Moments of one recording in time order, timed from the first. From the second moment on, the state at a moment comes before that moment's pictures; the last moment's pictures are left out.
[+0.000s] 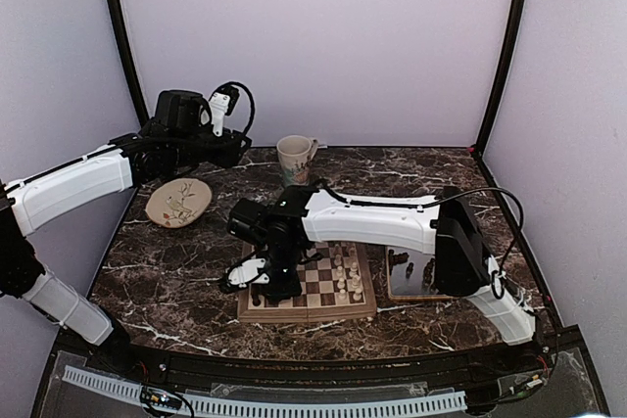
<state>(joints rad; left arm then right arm) -0.57 1.43 1.23 -0.22 -0.12 -0.02 1.22 2.40 2.19 -1.16 -0.16 -0.62</state>
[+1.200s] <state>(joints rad) -0.57 1.48 1.23 -0.22 -0.08 -0.02 0.60 1.77 1.43 -0.99 -0.22 -0.58</state>
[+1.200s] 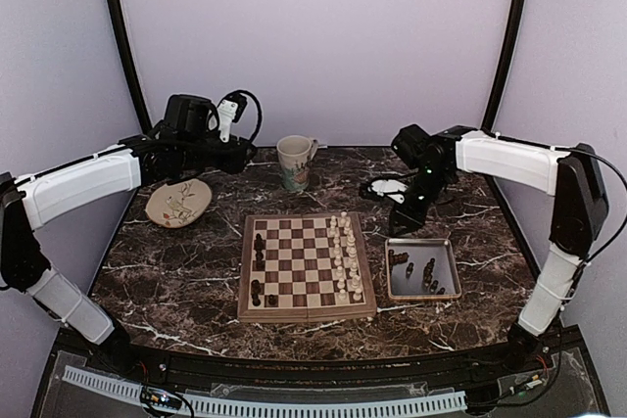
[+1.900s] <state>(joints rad) -0.57 1.49 1.24 -0.25 -0.04 -0.02 0.57 1.75 1.22 -1.00 -0.19 -0.57</state>
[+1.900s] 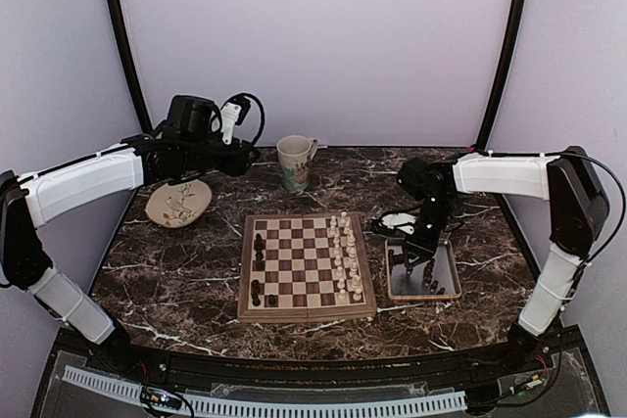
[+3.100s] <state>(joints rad) -0.57 1.51 1.24 -0.26 0.00 -0.02 0.54 1.80 1.19 -0.99 -0.28 -0.59</state>
